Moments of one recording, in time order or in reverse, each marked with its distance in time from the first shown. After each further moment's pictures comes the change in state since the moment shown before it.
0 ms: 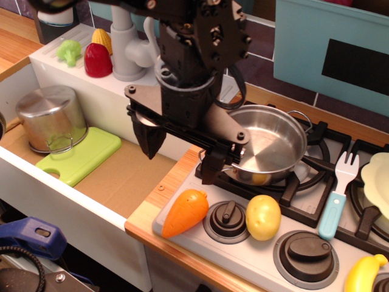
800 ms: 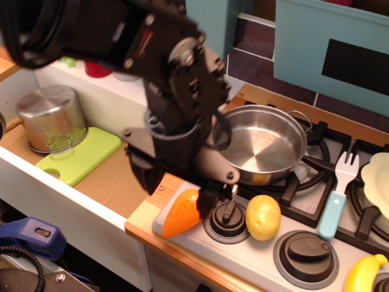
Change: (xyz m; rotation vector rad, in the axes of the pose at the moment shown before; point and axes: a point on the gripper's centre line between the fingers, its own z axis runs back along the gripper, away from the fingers) arm -0.021 -0.006 -0.030 -0.078 -0.011 0.008
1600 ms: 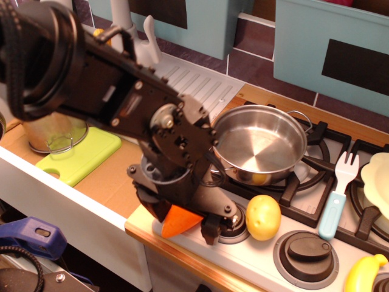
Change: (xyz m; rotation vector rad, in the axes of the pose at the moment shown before) arm -0.008 -0.008 -0.032 -0.088 -0.071 -0.001
